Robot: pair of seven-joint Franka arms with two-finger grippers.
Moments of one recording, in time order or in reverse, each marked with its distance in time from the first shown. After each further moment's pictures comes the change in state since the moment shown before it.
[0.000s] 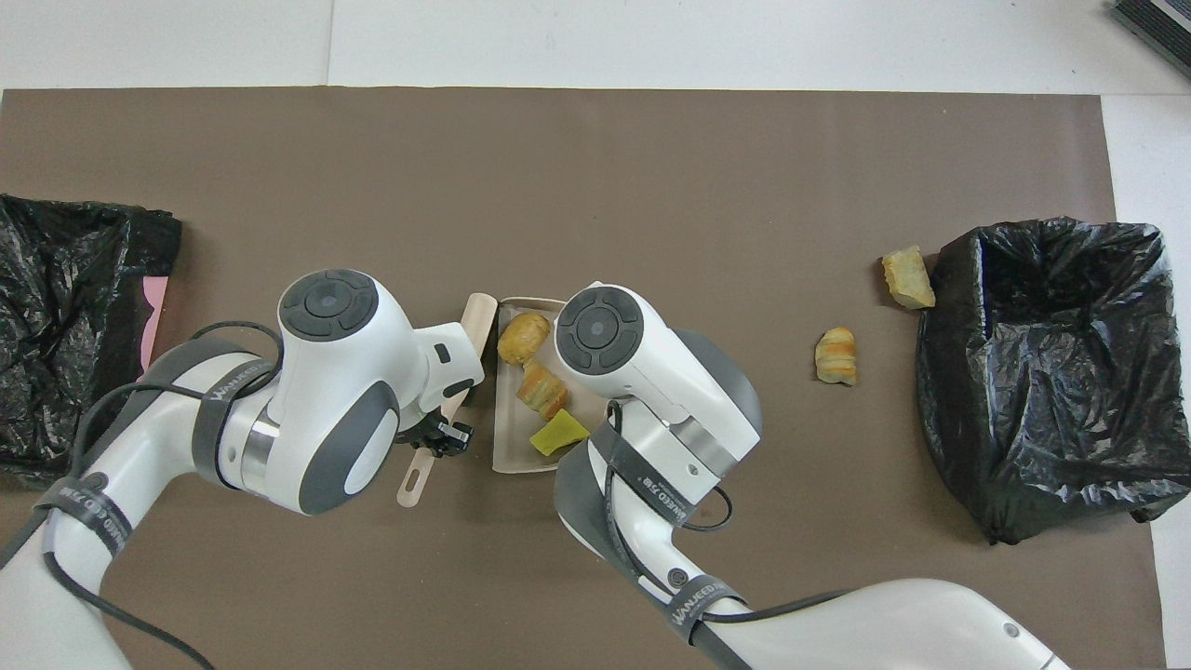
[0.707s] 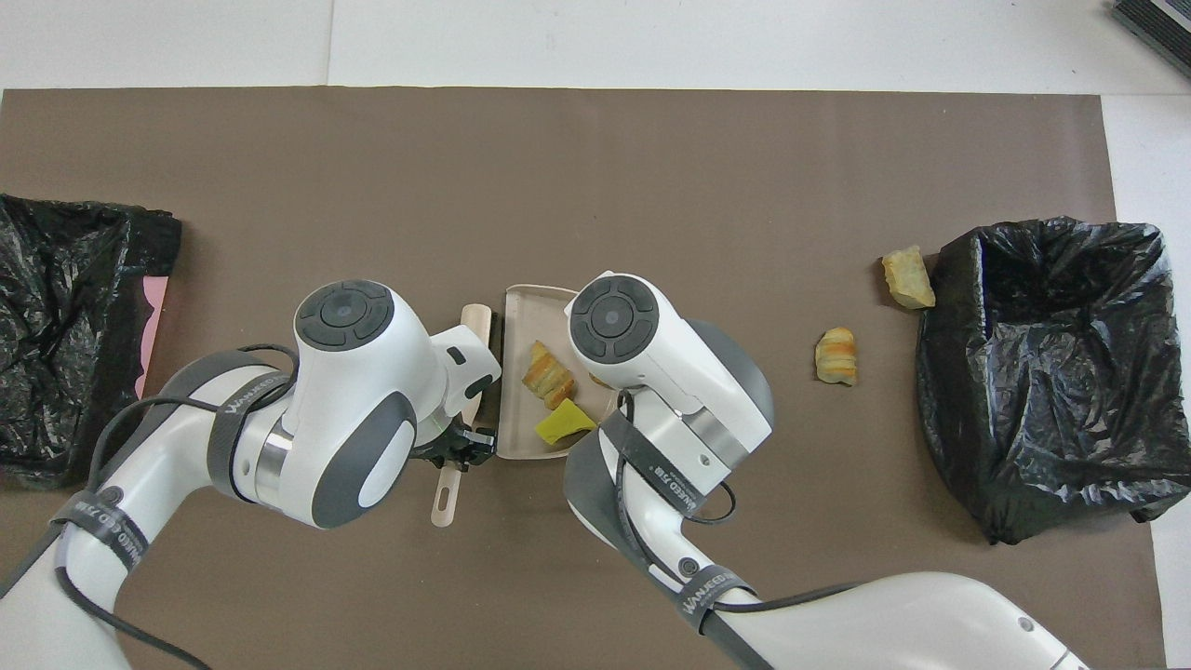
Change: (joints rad) left arm 0.002 -0.020 -0.017 0.000 -0.051 -0.025 -0.197; right arm -0.025 -0.004 -0.002 0.007 0.001 0.010 0.012
